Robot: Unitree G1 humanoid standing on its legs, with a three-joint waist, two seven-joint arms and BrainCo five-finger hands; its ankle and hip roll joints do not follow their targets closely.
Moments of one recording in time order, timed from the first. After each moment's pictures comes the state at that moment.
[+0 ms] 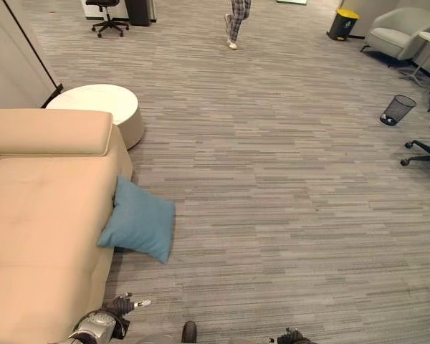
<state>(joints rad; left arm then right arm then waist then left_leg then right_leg) -0.17 0.22 -0.17 1.28 -0.02 -0.01 0.05 -0.08 -0.22 0.17 1.35 -0.06 0.01 -0.10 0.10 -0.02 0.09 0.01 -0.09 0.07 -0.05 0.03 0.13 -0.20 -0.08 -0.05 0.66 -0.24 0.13</state>
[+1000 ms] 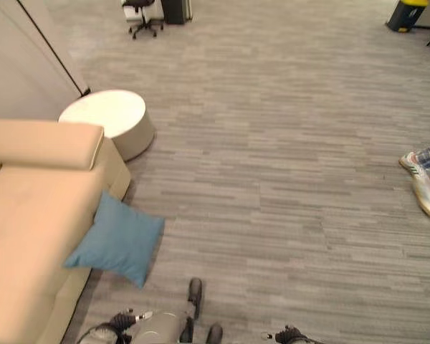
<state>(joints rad) -0.05 0.19 -0.15 1.32 -0.02 -0.01 0.05 -0.16 -0.24 0.20 1.42 -0.09 0.01 -0.13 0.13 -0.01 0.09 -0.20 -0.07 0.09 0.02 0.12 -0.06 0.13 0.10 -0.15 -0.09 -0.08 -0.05</state>
